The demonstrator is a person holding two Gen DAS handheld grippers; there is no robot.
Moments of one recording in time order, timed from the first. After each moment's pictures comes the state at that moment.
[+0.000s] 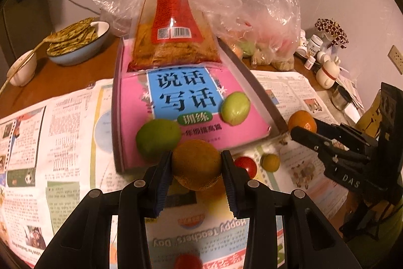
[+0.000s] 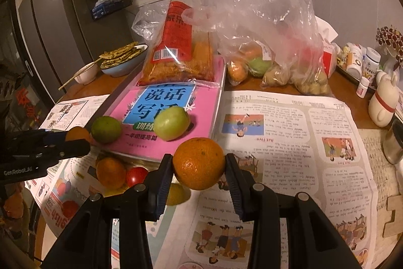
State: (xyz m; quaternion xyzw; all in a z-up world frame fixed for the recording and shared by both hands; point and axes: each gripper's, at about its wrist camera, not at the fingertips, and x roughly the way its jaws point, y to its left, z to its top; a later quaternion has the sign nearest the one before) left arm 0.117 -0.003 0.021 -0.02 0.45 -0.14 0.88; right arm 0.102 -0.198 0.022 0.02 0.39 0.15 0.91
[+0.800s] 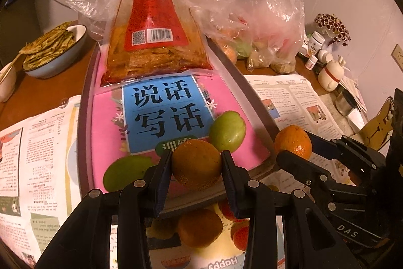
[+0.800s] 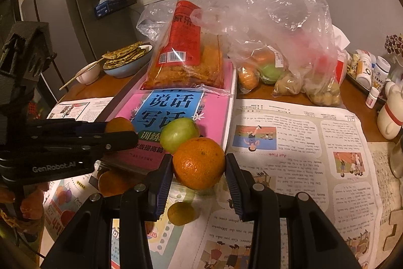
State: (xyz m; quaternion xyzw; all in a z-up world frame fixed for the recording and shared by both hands) left arm 0.166 -0.035 0.006 -0.02 0.46 -0.15 0.87; right arm 0.122 -0.181 0.021 0.01 0.39 0.16 0.91
